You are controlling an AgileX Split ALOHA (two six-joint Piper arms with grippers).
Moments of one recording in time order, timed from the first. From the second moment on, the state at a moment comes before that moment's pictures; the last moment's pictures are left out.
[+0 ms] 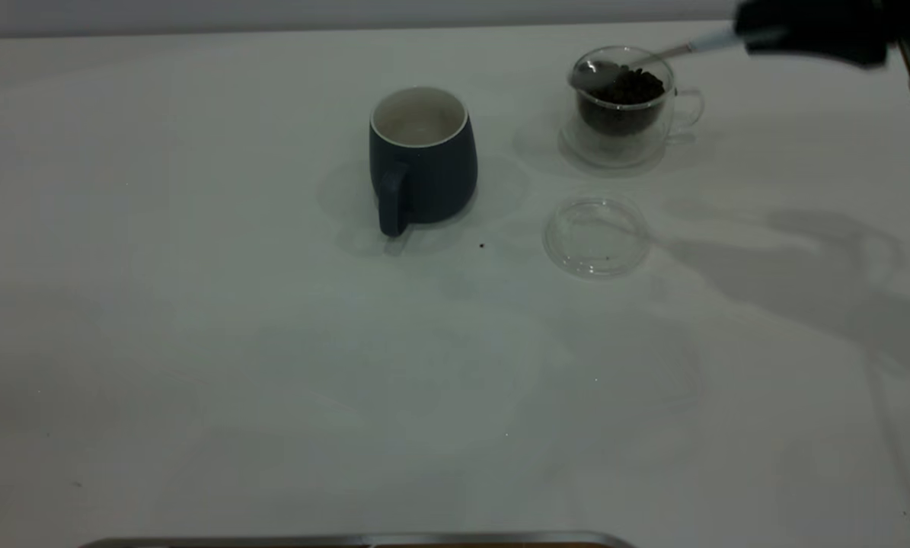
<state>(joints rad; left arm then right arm) -0.08 -0.02 -0.48 0.00 1.14 0.01 -0.10 1.92 -0.76 1.72 0.80 -1.30</state>
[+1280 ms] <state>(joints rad) -0.08 -0.02 -0.48 0.00 1.14 0.01 -0.11 2.42 -0.94 1.79 0.90 -1.53</state>
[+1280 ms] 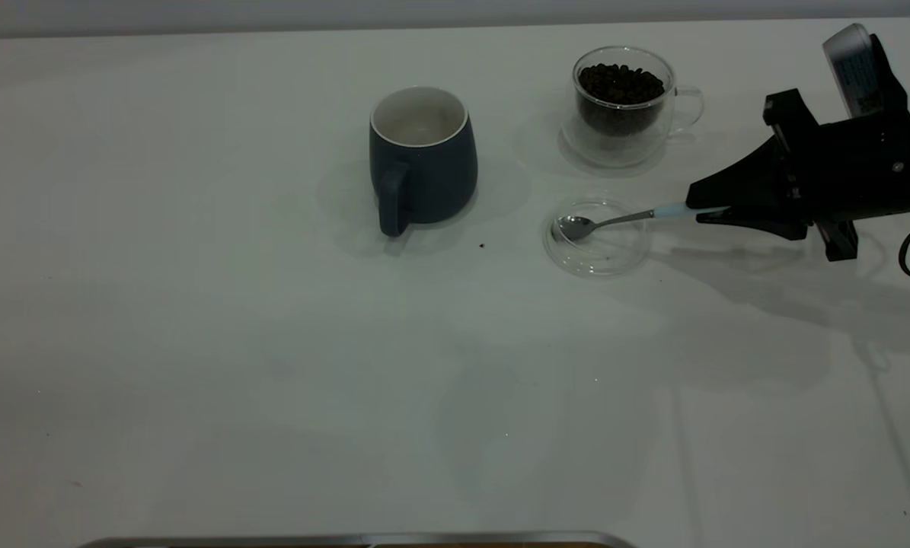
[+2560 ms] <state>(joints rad) -0.08 -0.02 -0.48 0.00 1.14 0.01 -0.11 2.43 -0.94 1.79 0.71 -1.71</state>
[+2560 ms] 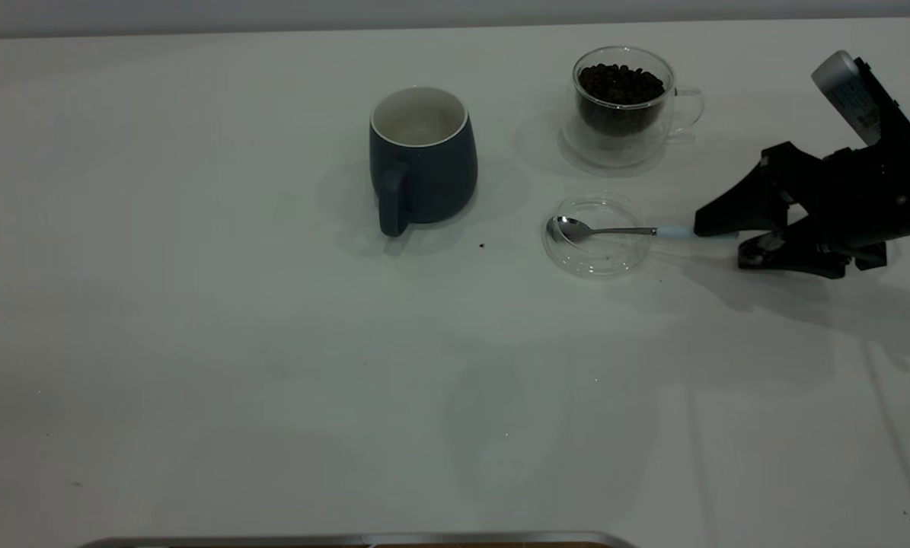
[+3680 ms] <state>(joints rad) -0.08 -0.02 -0.48 0.00 1.14 0.01 -0.12 1.60 -0.93 1.23 0.73 -1.10</state>
